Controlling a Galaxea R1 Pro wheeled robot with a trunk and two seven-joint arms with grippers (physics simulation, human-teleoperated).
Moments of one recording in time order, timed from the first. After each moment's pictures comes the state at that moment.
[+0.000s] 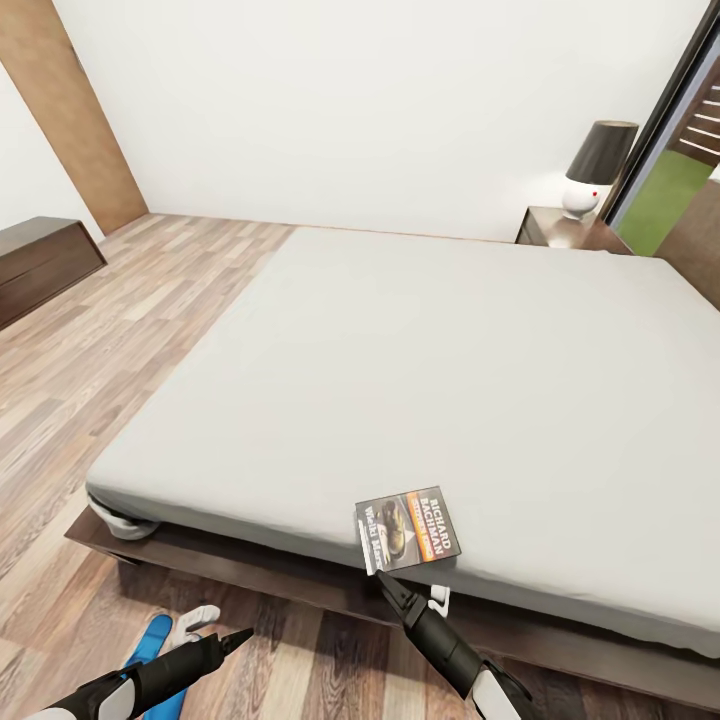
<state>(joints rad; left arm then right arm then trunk) -0.59 0.22 -0.06 -0.02 0.44 0.04 -0.82 -0.40 0.12 -0.18 -0.47 -0.59 0.26 1.07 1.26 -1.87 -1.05</state>
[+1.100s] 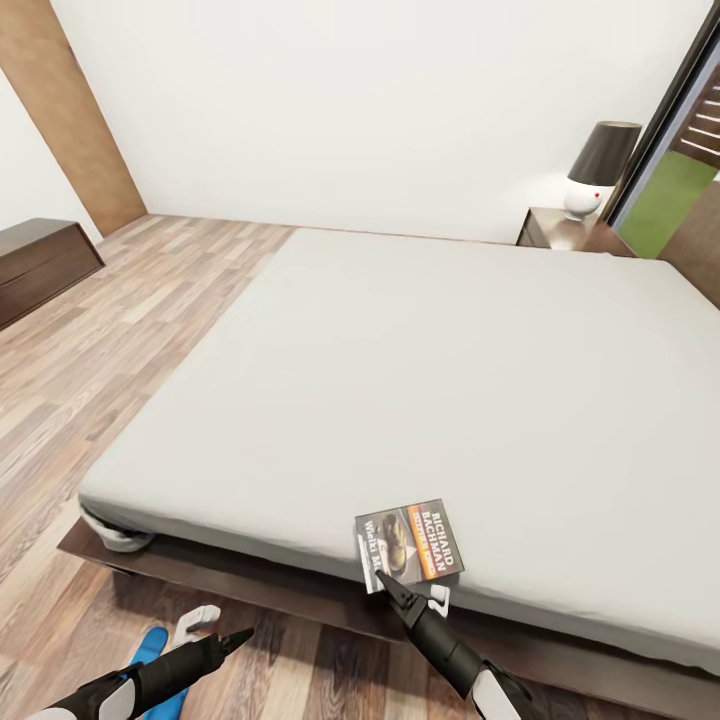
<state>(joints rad) -0.59 0.22 -0.06 -0.02 0.44 0.04 -0.82 -0.40 0.12 -0.18 -0.47 -0.59 0.26 1.07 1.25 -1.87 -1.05</state>
